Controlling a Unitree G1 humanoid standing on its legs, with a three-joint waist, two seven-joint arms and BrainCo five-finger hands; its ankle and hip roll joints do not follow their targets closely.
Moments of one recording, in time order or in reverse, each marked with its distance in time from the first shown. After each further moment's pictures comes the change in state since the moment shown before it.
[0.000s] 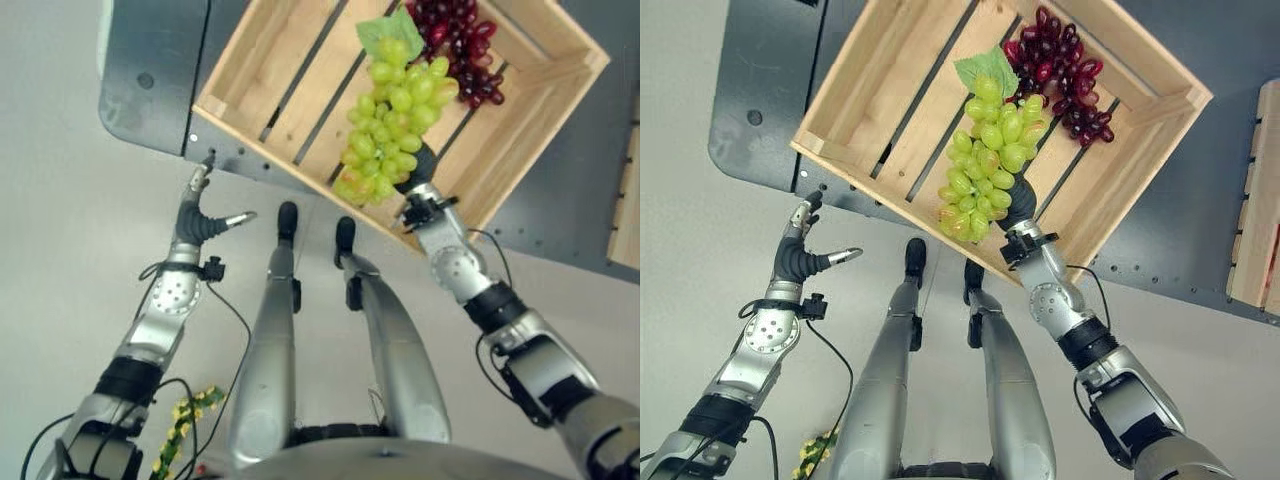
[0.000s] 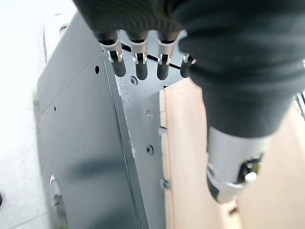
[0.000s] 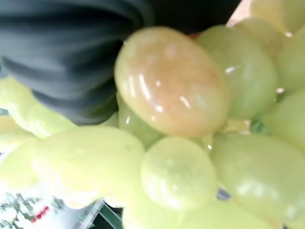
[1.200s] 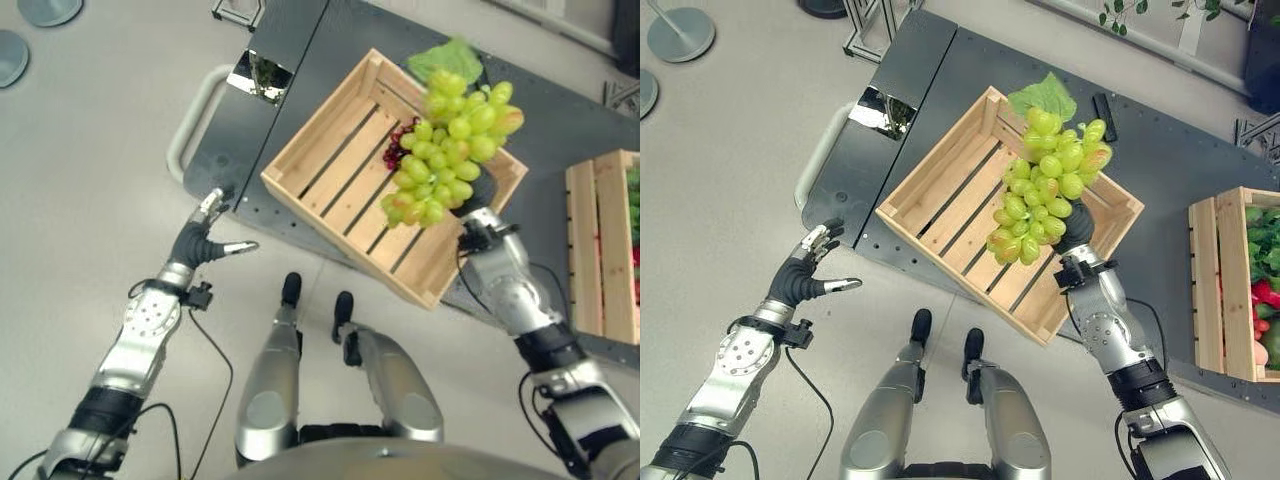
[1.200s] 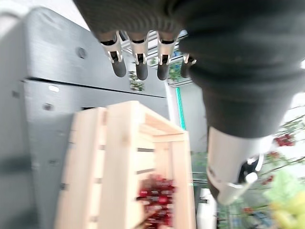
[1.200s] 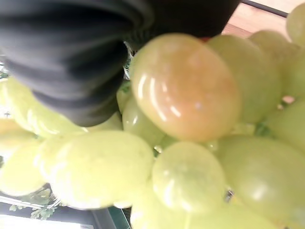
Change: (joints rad) left arm 0.128 0.062 0.093 -0.188 -0.228 0.020 -0.359; right arm 0.243 -0.101 -0.260 -0.194 -0.068 0.092 0.026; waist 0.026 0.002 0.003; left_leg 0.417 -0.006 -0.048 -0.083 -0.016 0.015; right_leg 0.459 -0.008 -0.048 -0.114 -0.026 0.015
